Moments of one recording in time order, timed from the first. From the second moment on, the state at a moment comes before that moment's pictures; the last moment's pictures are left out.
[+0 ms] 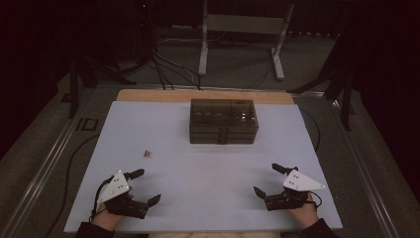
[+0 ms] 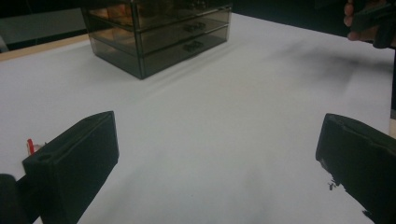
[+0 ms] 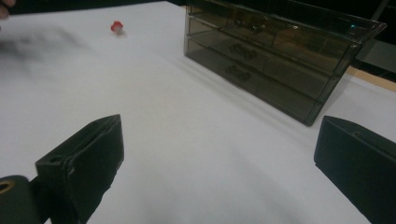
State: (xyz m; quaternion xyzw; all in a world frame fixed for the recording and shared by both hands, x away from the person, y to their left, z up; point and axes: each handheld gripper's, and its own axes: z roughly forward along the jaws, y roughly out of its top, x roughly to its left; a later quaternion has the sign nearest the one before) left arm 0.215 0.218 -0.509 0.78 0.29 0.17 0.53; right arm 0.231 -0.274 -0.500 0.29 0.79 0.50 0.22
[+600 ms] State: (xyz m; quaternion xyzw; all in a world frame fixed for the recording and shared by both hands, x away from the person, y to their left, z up) left arm 0.213 0.217 -0.509 0.78 0.29 0.17 0.52; right arm 0.231 -0.270 -0.502 0.28 0.80 0.48 0.22
